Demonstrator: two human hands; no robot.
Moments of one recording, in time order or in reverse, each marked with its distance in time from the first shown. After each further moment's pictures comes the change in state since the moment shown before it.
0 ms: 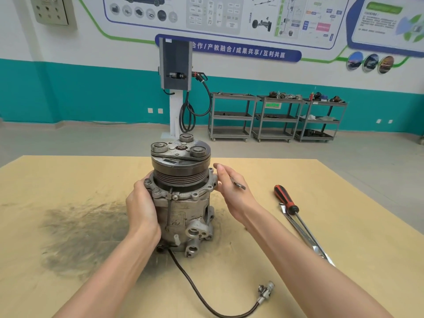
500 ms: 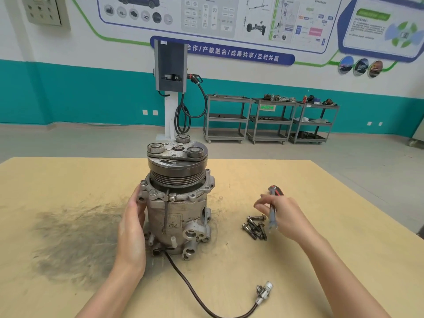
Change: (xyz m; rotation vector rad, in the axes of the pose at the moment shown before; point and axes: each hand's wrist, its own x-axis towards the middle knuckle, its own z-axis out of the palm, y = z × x) left_hand -0.014 -0.028 -0.045 0.103 -0.259 0.178; right_hand -0.041 0.034 -0.119 -0.963 0.032 -0.112
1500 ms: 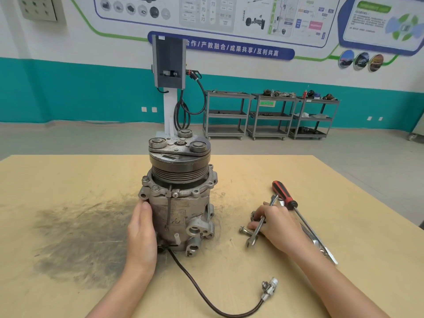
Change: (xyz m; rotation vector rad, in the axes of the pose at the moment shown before) left_hand -0.008 -0.019 0.003 0.094 0.002 0.072; right_hand -0.010 -0.010 0.036 -0.220 0.013 0.127
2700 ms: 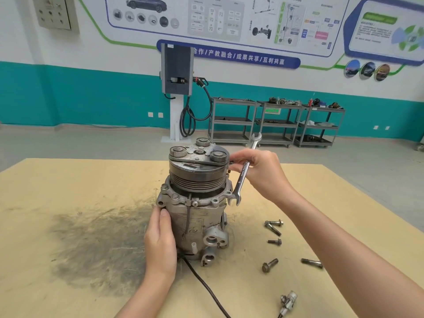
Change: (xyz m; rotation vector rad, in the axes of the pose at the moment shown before) left_hand 0.002 -0.007 0.004 0.031 0.072 -0.016; right_hand 0.044 -0.110 -0.079 0.552 0.263 -0.424
